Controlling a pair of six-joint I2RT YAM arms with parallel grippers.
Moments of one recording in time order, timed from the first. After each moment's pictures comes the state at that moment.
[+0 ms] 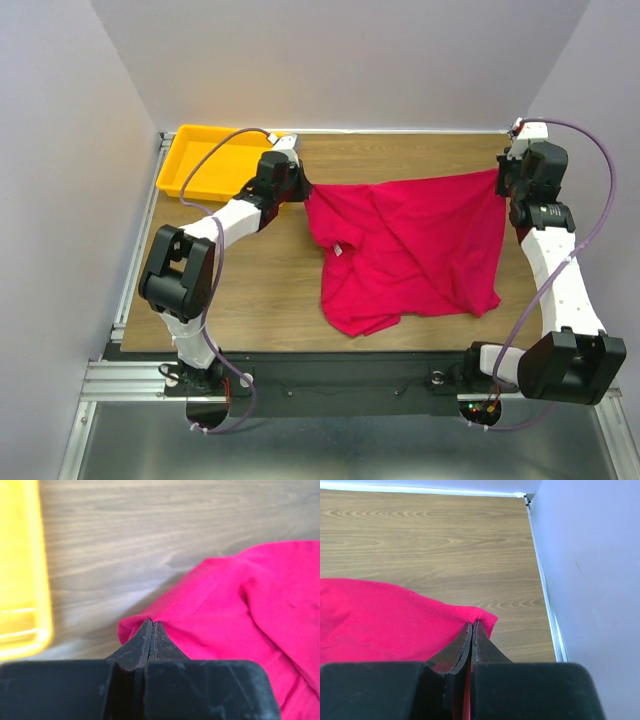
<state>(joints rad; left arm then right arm) -0.44 1.76 1.17 0.13 0.08 -0.39 -0.13 1.20 1.14 -0.29 0.07 -0.15</state>
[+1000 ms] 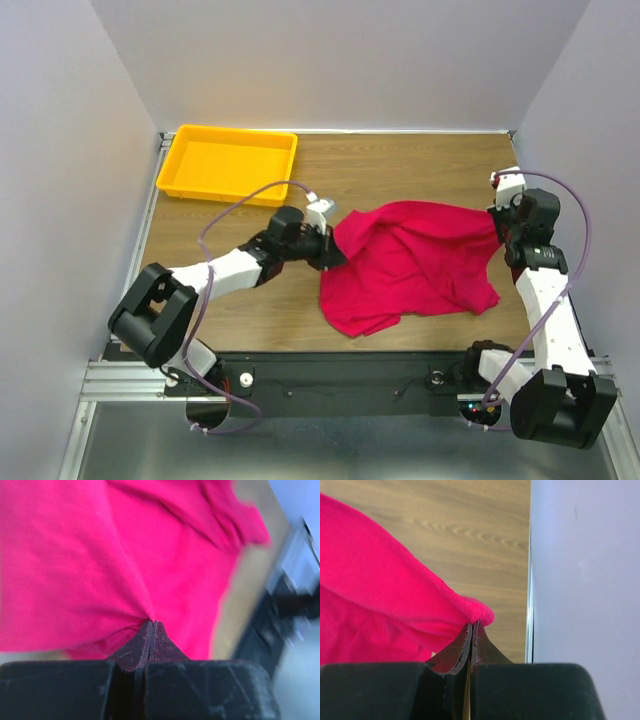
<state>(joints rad) -0.63 1.47 0.75 0.24 0.48 -0.41 -0.18 0.98 0.83 -0.33 0.07 -0.47</state>
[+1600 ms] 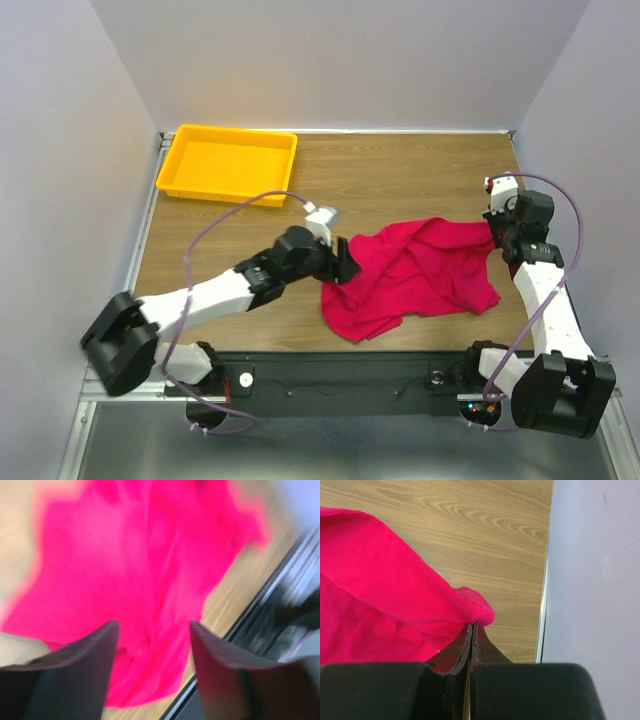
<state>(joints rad) -0.89 1.31 0.72 0.11 0.11 -0.55 -0.19 1.04 0.80 -0.35 0.05 -0.50</state>
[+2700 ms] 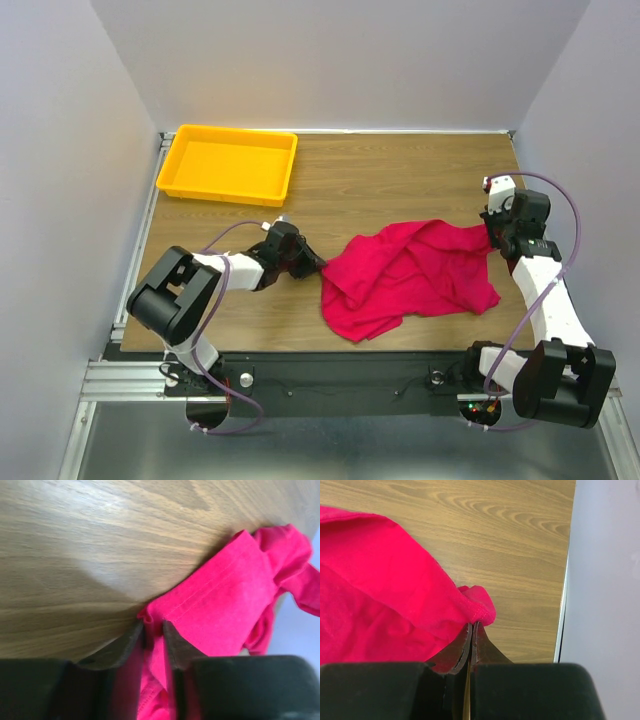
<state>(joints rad) -0.60 1.61 0.63 0.26 0.13 -1.15 -0.19 1.09 0.80 -0.35 -0.03 -0.45</state>
